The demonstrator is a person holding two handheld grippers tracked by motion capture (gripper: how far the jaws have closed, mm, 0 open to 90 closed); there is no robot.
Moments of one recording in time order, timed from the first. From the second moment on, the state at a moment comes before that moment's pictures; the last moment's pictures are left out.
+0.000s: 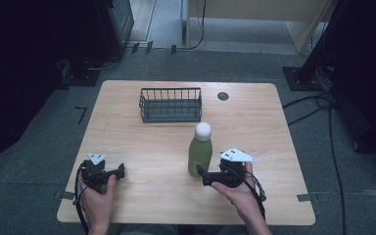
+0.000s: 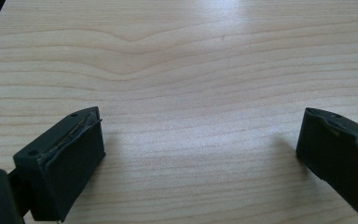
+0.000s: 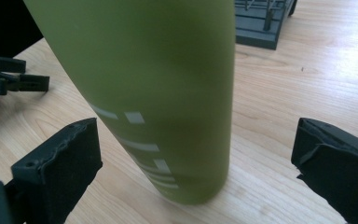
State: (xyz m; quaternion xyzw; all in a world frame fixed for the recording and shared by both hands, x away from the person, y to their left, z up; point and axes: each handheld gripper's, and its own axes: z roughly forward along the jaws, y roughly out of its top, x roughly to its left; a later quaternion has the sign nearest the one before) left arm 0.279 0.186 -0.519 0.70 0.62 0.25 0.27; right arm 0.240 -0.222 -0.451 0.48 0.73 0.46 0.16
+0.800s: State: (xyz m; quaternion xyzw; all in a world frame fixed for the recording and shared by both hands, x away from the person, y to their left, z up) left arm 0.279 0.186 -0.519 0.69 0.62 0.25 0.27; right arm 0.251 -0.195 -0.445 0.48 0.71 0.49 0.18
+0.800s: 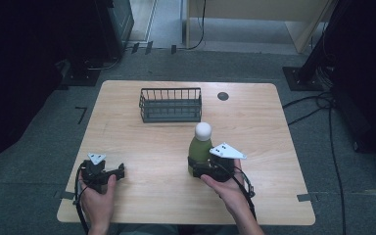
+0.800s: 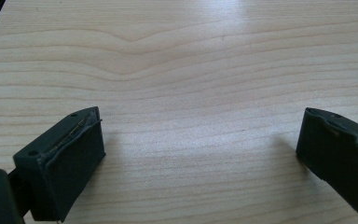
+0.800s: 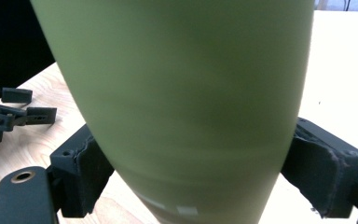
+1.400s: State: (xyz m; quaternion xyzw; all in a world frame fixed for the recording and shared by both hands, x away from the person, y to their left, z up) left arm 0.279 0.186 -0.519 0.70 0.62 0.25 0.27; right arm 0.254 -0.185 -0.444 0.47 0.71 0.48 0.22
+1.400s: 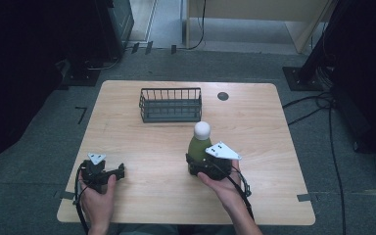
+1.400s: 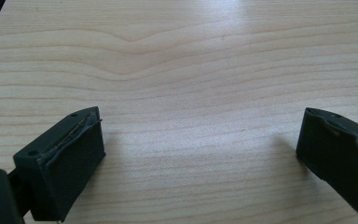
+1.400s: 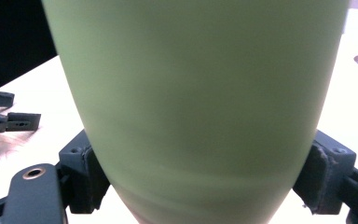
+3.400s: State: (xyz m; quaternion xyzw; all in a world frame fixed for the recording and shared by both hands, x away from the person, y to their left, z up) left arm 0.279 0.185 -0.519 0.69 0.62 0.25 0.28; right arm 0.311 -0.169 -0.398 0.46 0.70 0.49 0.22
